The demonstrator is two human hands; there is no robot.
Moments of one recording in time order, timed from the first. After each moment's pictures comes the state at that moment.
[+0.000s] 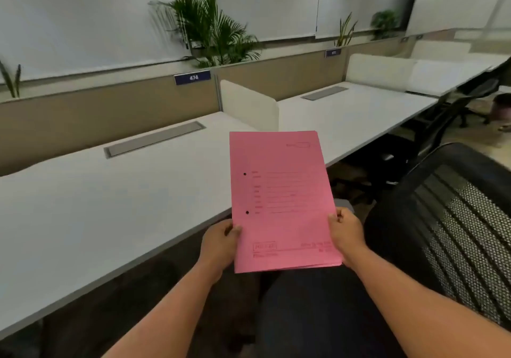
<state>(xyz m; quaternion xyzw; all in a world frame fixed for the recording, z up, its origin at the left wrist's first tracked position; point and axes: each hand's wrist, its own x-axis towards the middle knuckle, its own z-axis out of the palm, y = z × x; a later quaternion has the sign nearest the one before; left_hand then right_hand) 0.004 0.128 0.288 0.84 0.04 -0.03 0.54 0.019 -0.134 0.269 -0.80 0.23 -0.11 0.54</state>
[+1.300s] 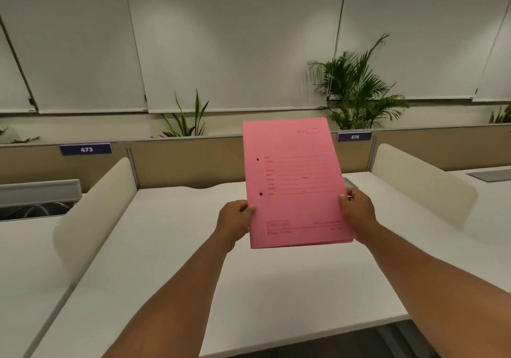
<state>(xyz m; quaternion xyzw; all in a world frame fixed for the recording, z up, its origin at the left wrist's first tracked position) 0.036 0.571 0.456 0.81 0.16 0.16 0.53 0.165 0.325 0.455 -0.83 -0.04 -0.08 0.55</state>
